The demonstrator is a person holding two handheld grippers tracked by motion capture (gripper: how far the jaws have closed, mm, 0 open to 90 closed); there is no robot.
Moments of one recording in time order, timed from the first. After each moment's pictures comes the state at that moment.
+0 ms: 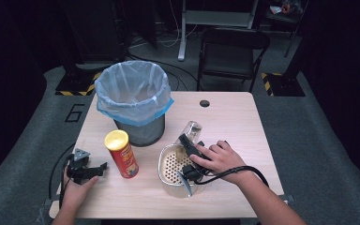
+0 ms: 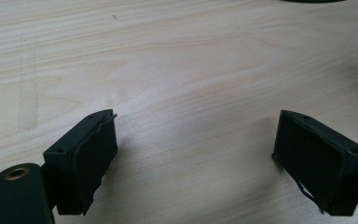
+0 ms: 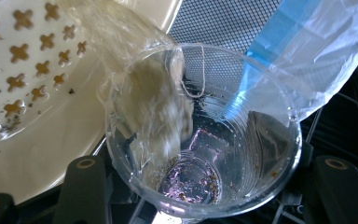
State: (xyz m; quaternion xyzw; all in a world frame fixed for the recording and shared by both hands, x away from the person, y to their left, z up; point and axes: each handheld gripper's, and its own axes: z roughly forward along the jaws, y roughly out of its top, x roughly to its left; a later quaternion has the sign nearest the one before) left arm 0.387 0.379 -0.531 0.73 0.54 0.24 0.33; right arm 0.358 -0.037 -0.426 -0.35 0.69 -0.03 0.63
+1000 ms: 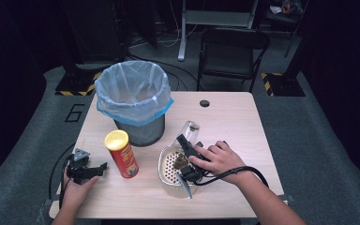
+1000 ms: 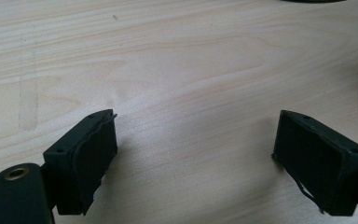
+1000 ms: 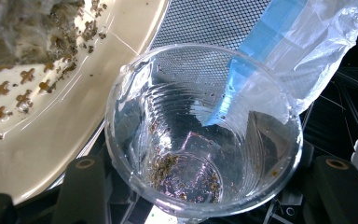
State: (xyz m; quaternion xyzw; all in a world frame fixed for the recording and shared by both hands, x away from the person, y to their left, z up) left arm 0.387 0.379 -0.531 0.73 0.54 0.24 0.33; right arm 0.354 -0.035 -0.424 -0.35 0.68 0.00 0.65
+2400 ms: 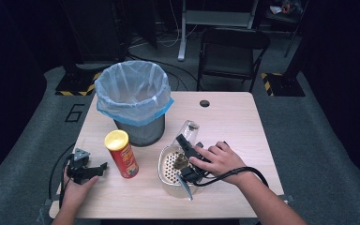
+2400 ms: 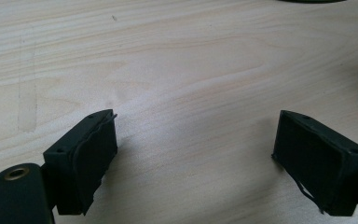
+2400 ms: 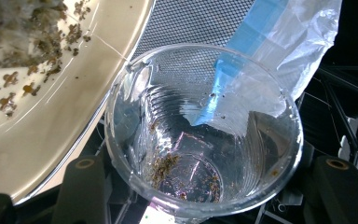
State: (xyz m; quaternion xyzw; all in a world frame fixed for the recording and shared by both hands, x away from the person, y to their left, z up) left arm 0.387 0.380 -0.531 0.73 0.54 0.23 0.33; right arm 0.350 -0.036 -0.423 -0.35 0.68 0.01 0.65
